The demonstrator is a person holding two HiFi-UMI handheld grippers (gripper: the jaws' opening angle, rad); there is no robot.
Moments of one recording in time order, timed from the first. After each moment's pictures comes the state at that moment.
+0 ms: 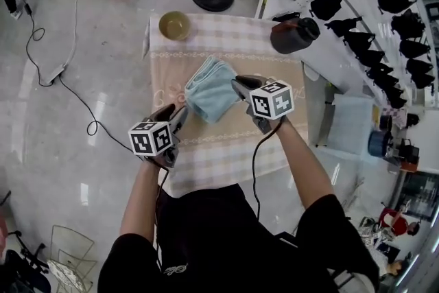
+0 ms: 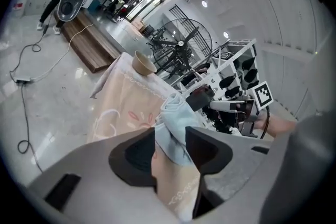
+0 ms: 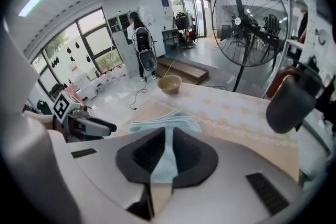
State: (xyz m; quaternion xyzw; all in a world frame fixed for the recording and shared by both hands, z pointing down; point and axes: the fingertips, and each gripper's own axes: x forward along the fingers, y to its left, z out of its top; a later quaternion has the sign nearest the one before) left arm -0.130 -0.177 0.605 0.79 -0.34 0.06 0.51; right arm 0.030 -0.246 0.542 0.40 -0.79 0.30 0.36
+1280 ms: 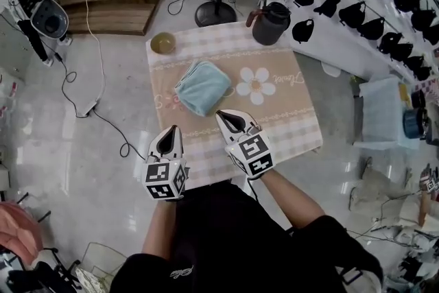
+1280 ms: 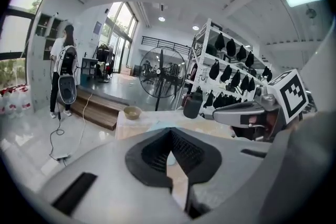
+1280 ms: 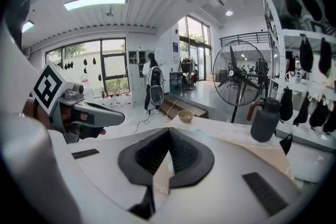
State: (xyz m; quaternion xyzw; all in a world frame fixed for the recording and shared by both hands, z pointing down) left arm -0.095 -0.054 0.433 0.83 -0.49 0.14 0.22; right arm 0.021 -0.067 0.420 0.46 -0.86 0.13 0.21
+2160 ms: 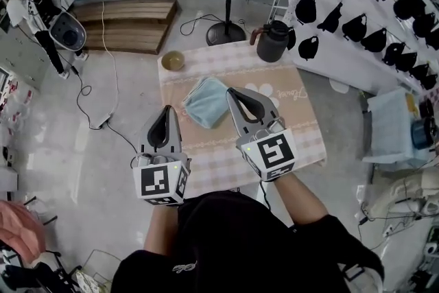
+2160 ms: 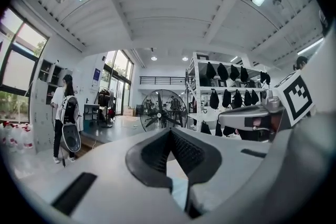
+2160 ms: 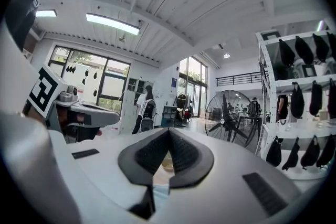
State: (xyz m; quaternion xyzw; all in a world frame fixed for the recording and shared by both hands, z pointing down) left arm -0.082 -0.072 0.244 0.84 -0.55 0.02 0.02; right arm 0.046 -0.081 0.235 0.50 -0.86 -0.03 0.07
